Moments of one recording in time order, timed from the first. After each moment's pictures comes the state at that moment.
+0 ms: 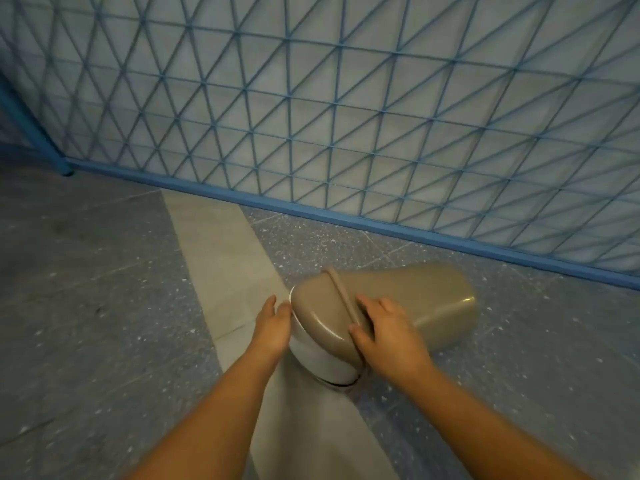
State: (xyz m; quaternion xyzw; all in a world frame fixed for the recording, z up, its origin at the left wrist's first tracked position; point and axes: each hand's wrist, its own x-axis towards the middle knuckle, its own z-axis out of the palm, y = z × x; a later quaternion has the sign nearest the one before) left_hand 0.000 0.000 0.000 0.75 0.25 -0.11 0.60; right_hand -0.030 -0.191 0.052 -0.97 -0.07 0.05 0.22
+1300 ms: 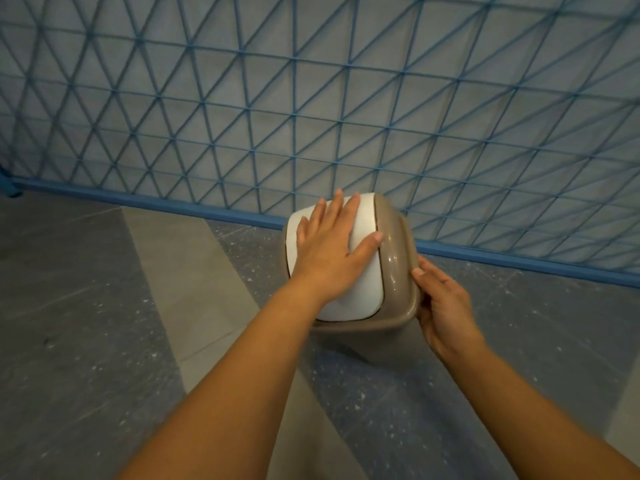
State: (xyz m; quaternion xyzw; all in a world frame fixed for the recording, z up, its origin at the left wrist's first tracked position) left_hand 0.050 -0.113 0.130 0.93 -0.16 0.07 0.34; right_hand -0.009 -0.281 0.094 -0.56 0.14 -0.06 0.82
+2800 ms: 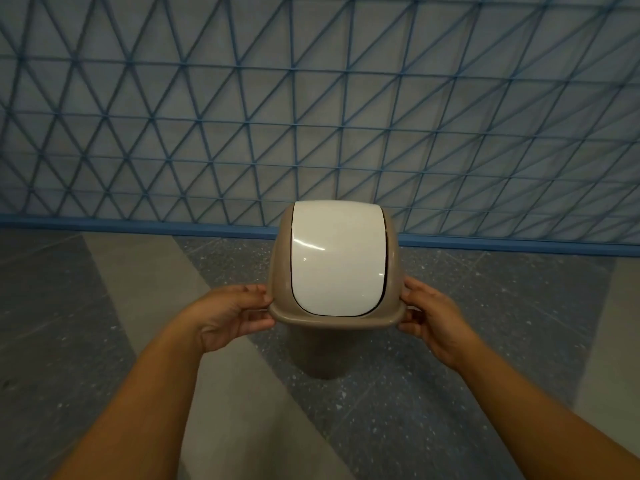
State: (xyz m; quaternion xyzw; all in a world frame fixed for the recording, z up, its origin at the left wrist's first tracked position) left_hand 0.036 -0.035 0.095 0.61 0.09 -0.36 0.70; right_hand -0.033 -0.345 0.069 -0.62 0.16 0.05 0.77
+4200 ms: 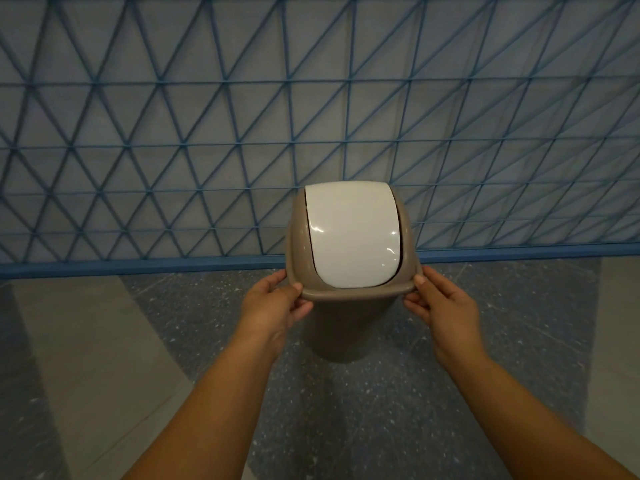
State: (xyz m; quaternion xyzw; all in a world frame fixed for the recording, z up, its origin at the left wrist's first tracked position) left_hand 0.090 -0.201 0.082 0.55 0.18 -0.16 0.80; right_hand 0.022 -0.412 0.060 -0.56 0.23 -0.22 0.77
